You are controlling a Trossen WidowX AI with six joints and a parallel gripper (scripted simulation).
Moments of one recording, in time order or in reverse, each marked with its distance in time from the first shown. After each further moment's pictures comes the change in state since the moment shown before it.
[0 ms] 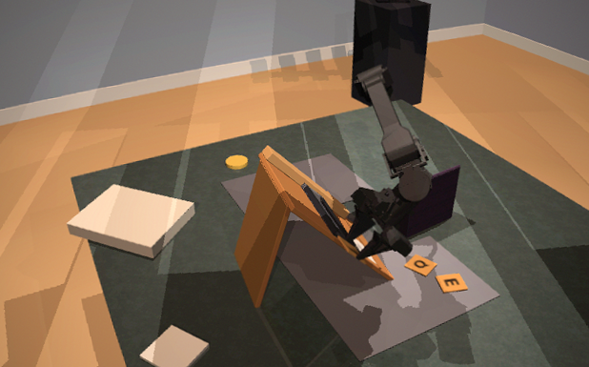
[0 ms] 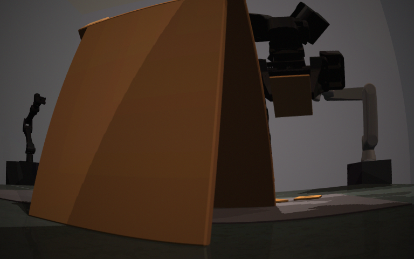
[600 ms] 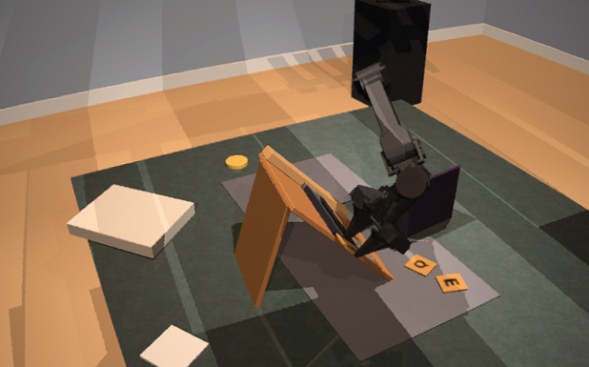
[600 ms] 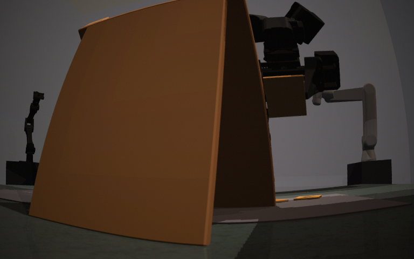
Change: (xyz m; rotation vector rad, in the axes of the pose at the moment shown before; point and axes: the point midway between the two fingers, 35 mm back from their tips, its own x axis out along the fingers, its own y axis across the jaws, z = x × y) arm 0.000 -0.009 0.000 -0.001 0.000 0.000
